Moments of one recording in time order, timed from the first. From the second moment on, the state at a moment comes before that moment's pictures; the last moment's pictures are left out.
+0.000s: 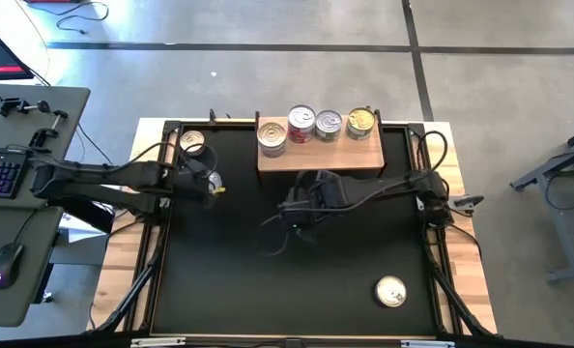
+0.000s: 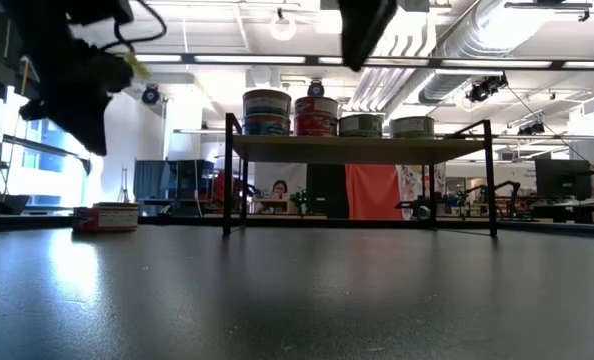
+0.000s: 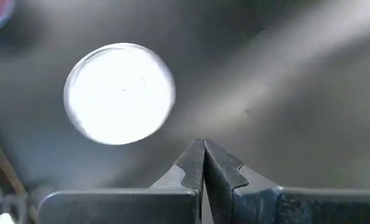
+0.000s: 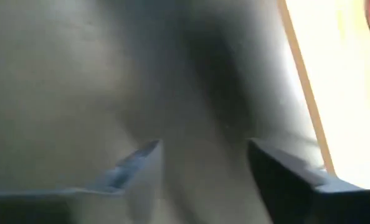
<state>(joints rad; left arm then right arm) 0.04 0.89 0.67 -0.97 -0.30 -0.95 0.21 2.05 2.15 -1.55 0.38 0.49</state>
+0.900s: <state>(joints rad) 0.08 1.11 0.65 -0.96 -0.53 -1.29 0.48 1.61 1.35 -0.93 0.43 1.14</state>
